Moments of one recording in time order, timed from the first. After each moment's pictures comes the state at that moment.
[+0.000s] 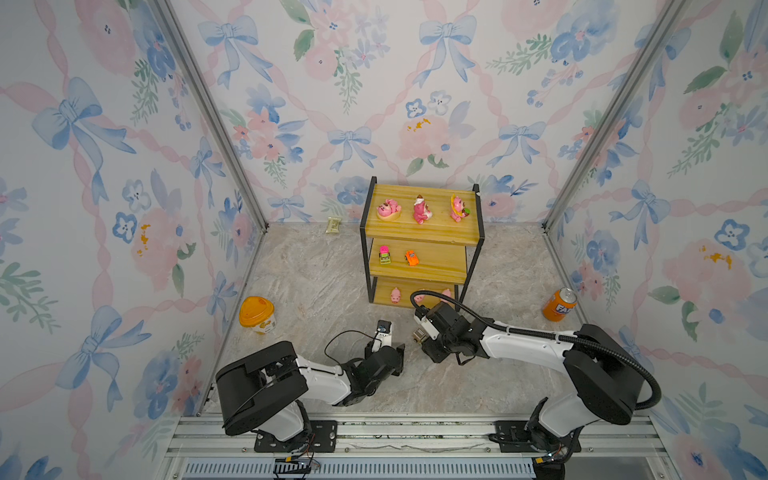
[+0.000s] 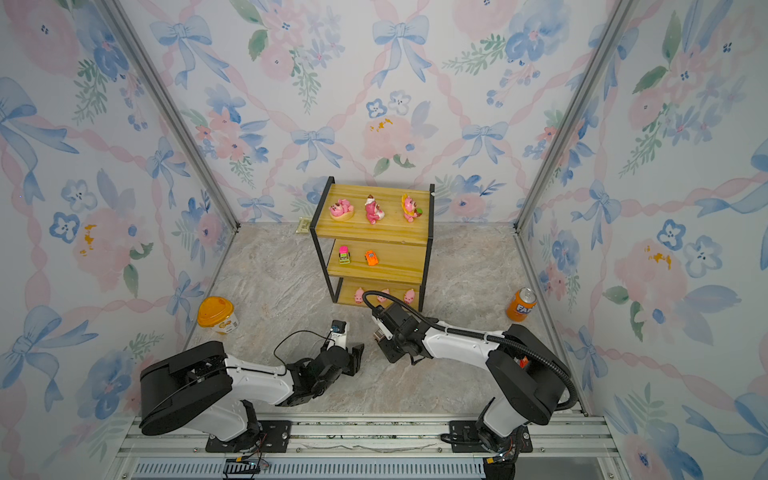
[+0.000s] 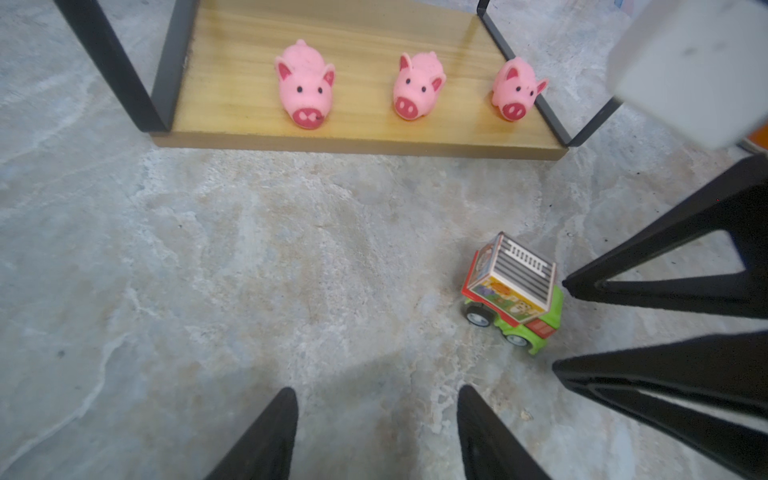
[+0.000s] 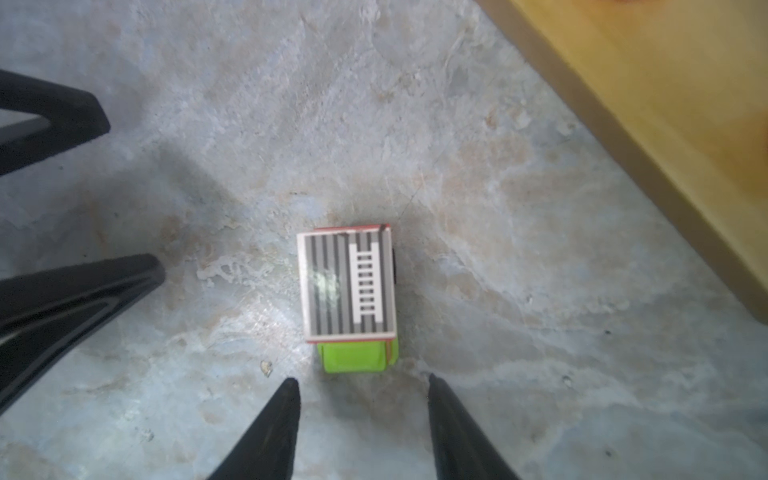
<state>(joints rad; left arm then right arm) -1.07 1.50 0.34 0.50 -0.52 -0.61 0.85 1.57 0.81 -0.34 0.02 0.13</state>
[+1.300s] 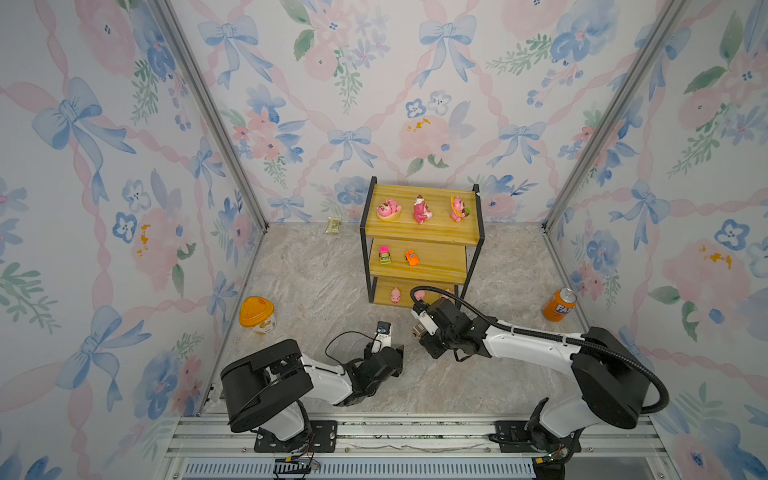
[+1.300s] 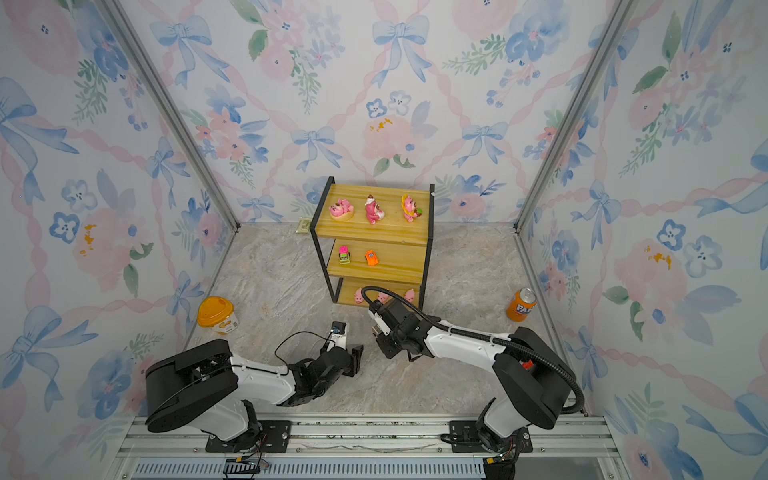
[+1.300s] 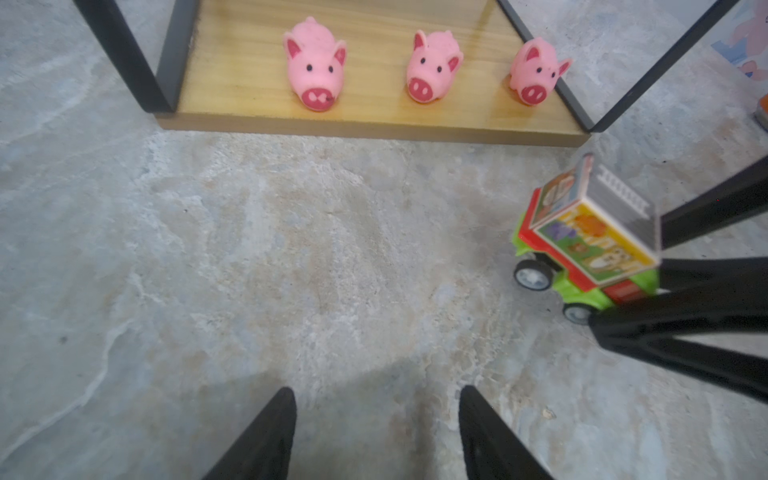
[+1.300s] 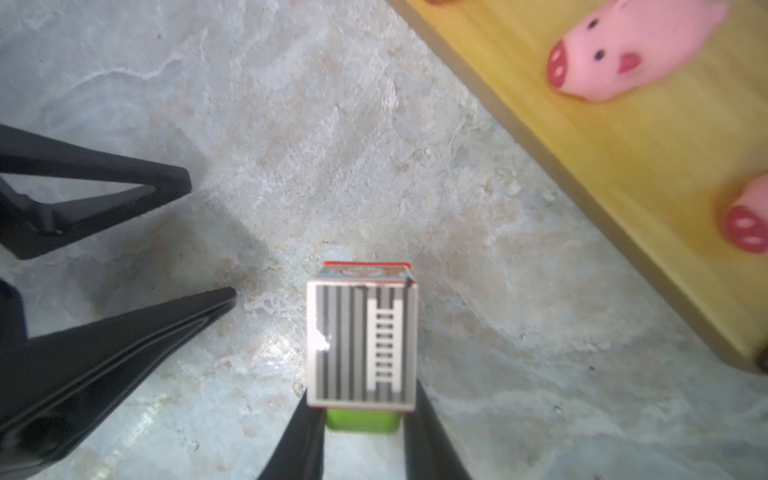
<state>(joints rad) -1.07 1.52 0.34 0.50 -0.53 -0.62 0.85 1.51 0.83 -0.32 0.00 0.14</state>
